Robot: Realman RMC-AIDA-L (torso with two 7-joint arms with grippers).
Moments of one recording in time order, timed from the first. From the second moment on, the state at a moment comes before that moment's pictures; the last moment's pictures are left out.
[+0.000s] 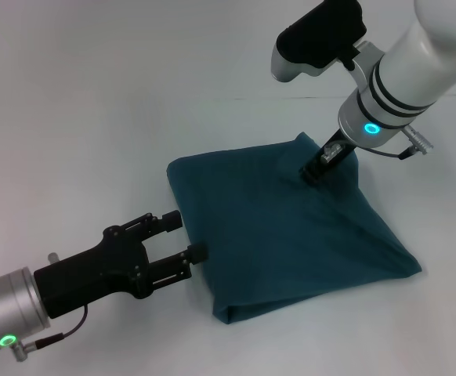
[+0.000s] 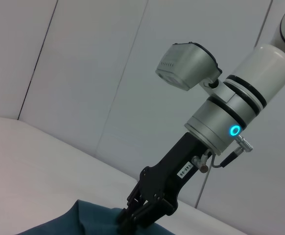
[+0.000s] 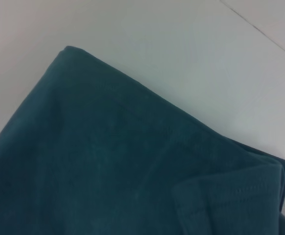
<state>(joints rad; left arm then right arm) -0.46 -2.16 0.33 0.41 2.06 1.64 -1.11 1.09 2.10 -1.32 -0.73 -2.81 -1.17 2.70</state>
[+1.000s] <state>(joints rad) -0.46 -2.16 0.33 0.41 2.06 1.64 -1.11 1.08 2.10 -1.31 -0.74 -2.78 -1.18 2.69</state>
